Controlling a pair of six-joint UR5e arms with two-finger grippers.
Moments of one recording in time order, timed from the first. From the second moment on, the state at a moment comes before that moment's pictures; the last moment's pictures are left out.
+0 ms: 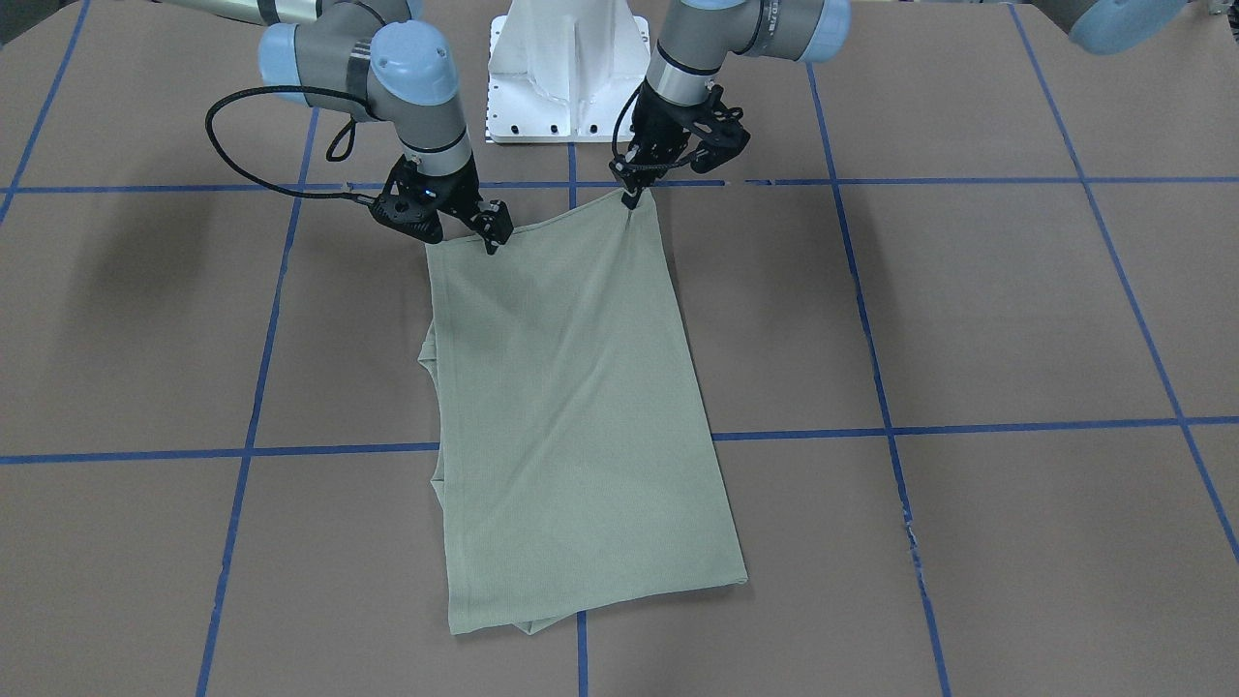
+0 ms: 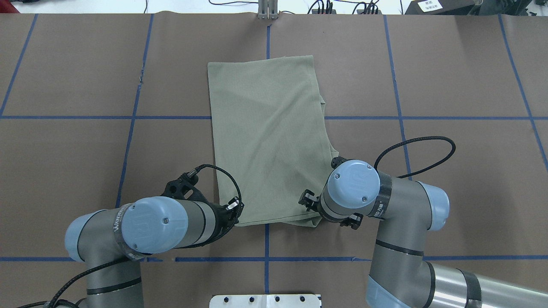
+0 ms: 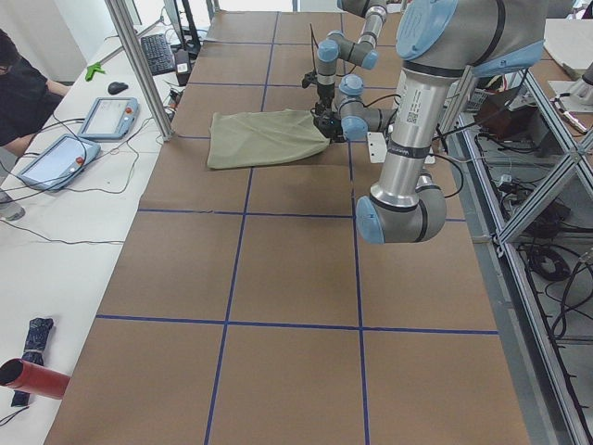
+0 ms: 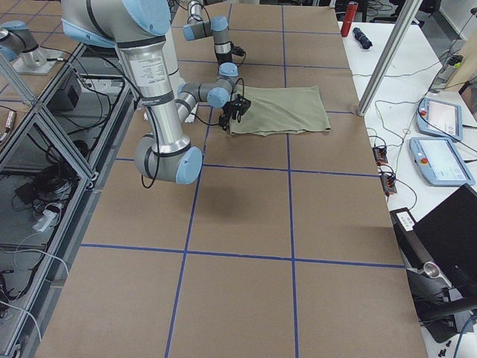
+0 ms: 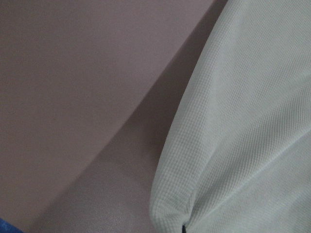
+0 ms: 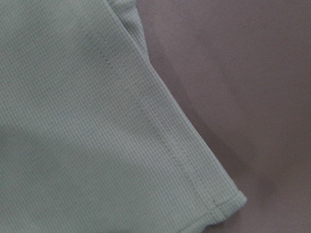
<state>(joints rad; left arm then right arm) -0.26 -2.01 -1.93 -1.83 -1.63 -2.14 0.35 -1.14 1.82 -1.53 1.82 1.77</state>
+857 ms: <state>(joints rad) -0.26 -2.01 -1.93 -1.83 -1.63 -2.14 0.34 -1.14 1.81 -1.53 1.81 1.77</state>
